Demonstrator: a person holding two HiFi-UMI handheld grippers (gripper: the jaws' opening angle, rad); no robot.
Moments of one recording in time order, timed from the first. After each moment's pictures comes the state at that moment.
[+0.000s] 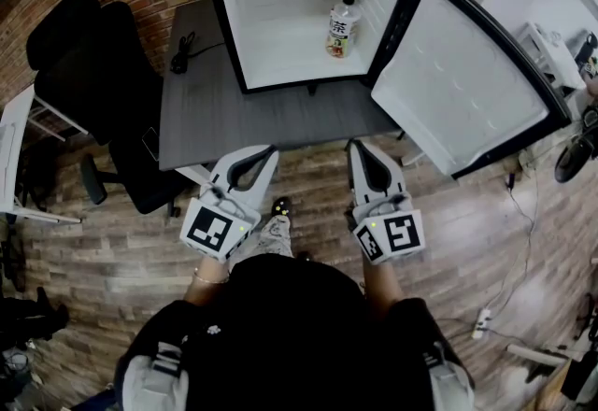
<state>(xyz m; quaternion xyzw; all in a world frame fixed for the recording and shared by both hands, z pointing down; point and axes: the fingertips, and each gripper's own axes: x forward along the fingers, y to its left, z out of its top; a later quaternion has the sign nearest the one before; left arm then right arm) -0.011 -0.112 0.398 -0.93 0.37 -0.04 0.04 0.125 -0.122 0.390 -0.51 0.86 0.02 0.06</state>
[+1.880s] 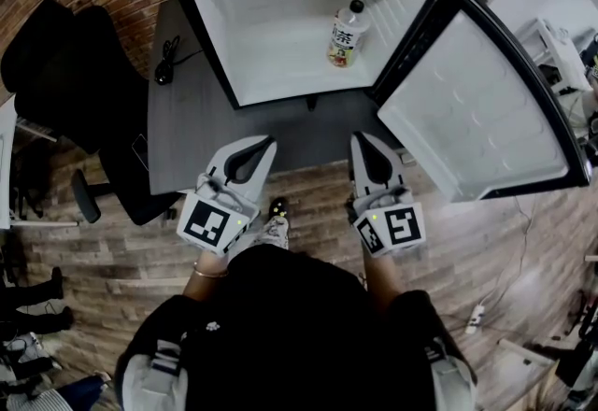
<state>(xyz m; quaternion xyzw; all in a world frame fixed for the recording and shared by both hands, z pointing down) -0.009 -0.235 0.416 -0.93 0.36 -0.04 0.01 0.129 -0.245 0.412 -0.52 0.85 -0.01 0.04</state>
